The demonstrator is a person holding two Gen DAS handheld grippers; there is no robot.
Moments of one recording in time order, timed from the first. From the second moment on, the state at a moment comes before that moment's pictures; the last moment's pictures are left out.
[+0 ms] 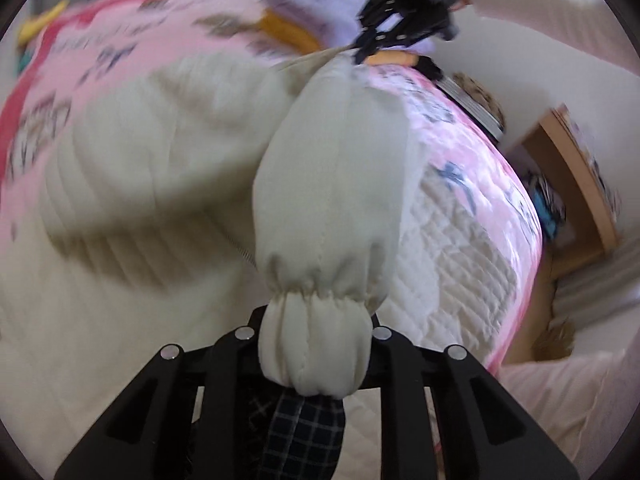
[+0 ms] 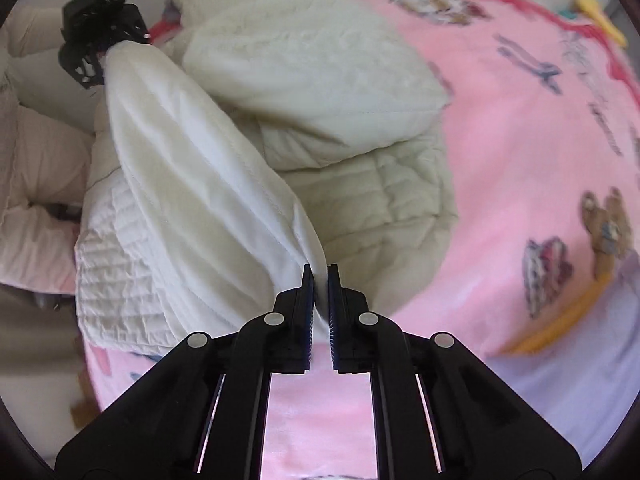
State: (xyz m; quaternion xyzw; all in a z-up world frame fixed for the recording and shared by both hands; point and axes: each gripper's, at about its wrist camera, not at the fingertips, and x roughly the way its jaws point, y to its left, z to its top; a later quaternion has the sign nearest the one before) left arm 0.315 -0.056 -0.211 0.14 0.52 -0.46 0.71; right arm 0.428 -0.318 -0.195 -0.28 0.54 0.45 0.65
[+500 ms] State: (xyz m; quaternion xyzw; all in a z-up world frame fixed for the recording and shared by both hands) left arm 0.455 -0.064 -0.220 0.15 0.60 -0.44 0.65; right arm 0.447 -0.341 -0.211 -0.23 0.52 0.35 0.74
